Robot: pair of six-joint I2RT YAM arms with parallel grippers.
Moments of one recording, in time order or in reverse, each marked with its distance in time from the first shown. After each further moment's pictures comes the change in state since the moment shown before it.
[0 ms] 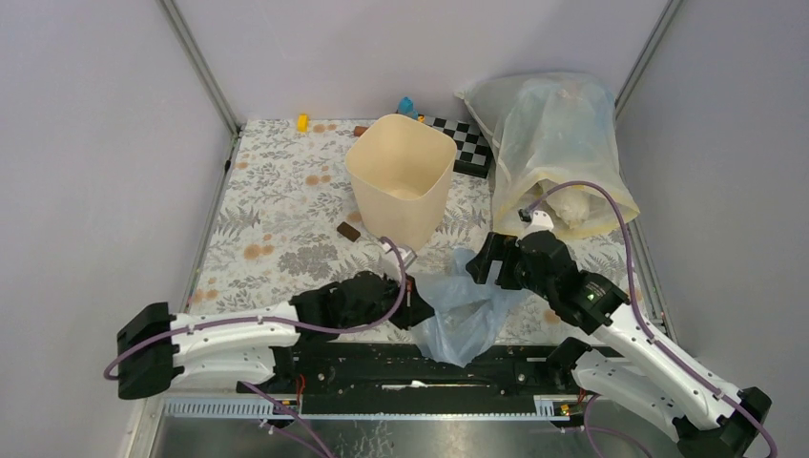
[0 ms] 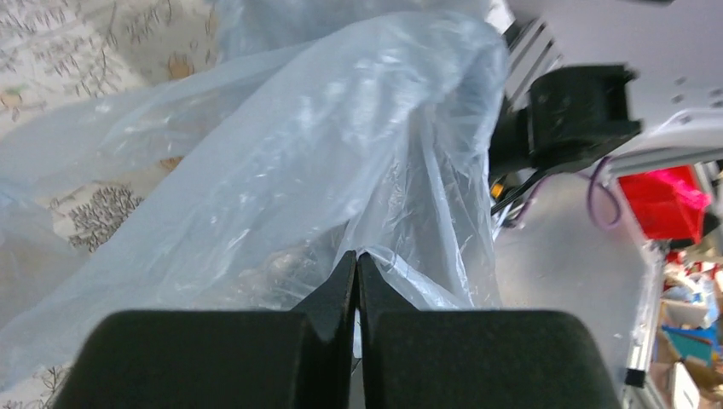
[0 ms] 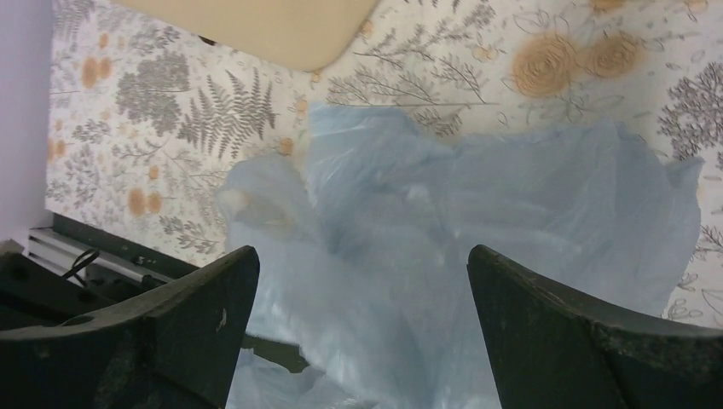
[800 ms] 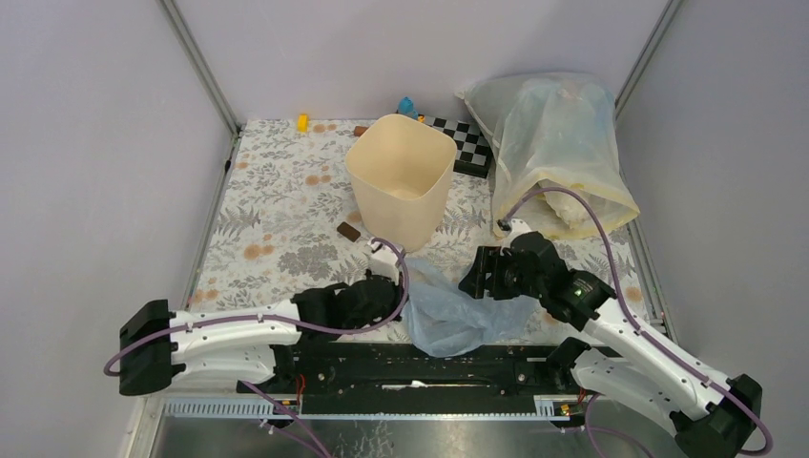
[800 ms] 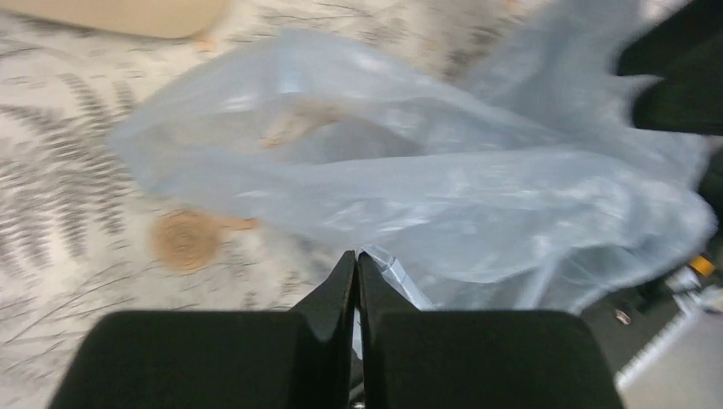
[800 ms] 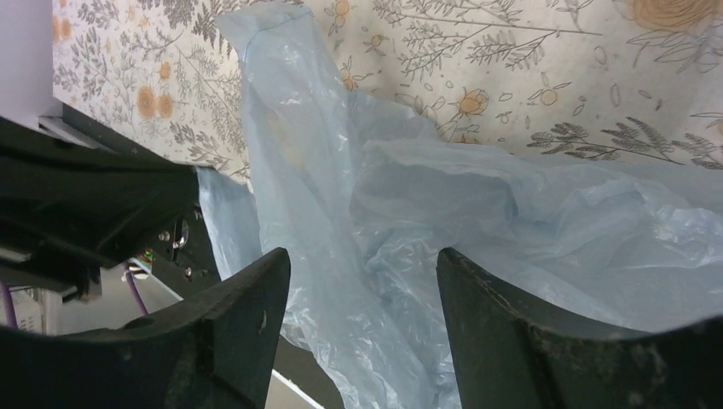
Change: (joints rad) left arm -0.065 0.055 0.058 -0.233 -0.365 0.075; right arm 0.000 0.064 -0.061 0.032 -0.238 -0.045
